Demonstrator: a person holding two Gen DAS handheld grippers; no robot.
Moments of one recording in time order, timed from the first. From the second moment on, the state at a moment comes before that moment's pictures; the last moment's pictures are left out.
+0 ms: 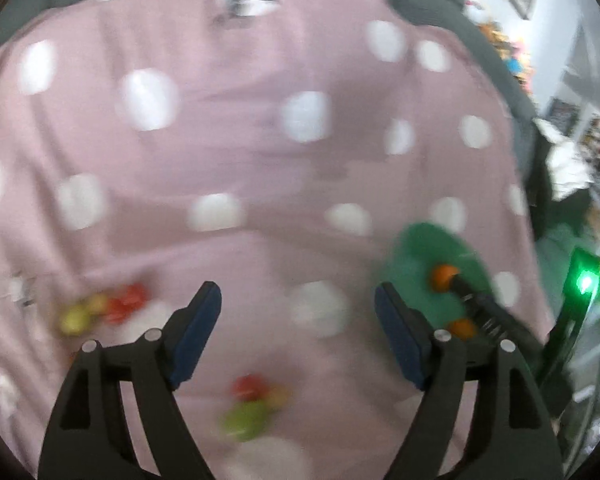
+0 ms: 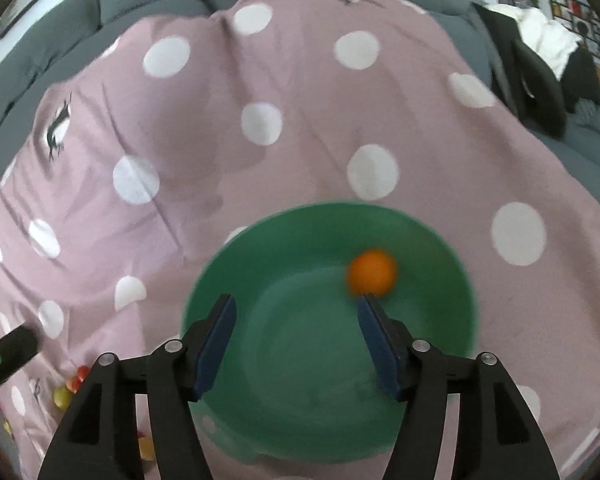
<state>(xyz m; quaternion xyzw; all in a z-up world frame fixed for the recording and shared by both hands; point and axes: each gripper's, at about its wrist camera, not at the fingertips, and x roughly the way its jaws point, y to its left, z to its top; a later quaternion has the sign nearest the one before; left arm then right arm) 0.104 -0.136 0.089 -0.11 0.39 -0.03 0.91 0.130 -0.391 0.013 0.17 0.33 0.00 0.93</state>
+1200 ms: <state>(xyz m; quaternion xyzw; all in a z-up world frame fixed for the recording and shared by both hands) 0.047 0.007 0.019 -0.24 0.42 0.13 0.87 0.149 -0.304 -0.007 -0.04 0.34 -0.01 0.94</state>
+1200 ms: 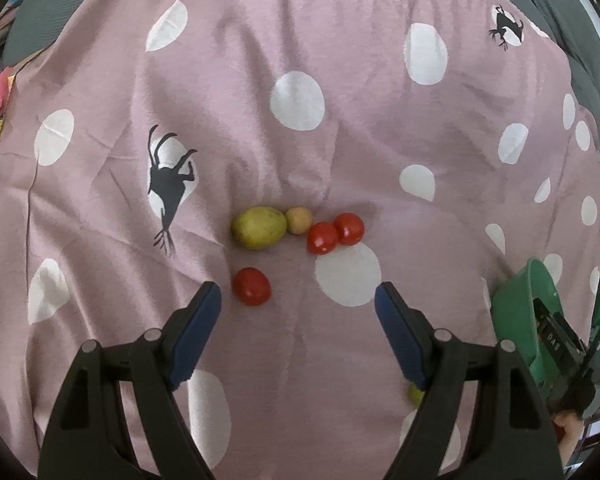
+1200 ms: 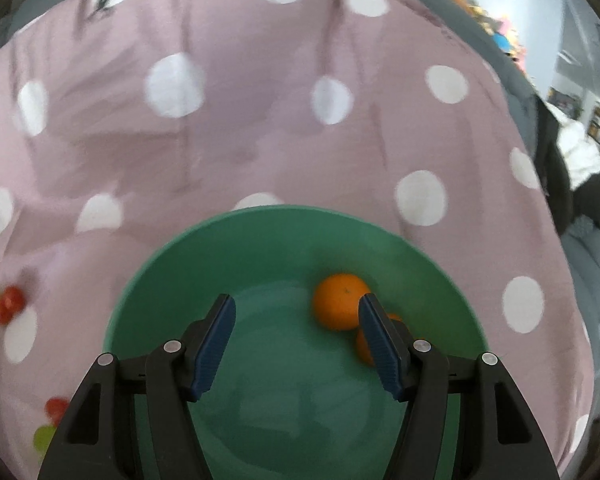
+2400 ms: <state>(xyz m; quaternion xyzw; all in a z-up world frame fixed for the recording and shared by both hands) 0.099 0.041 -0.005 -0.23 0.44 0.14 0.86 0.079 -0.200 -0.024 0.08 0.47 0.23 0.85</state>
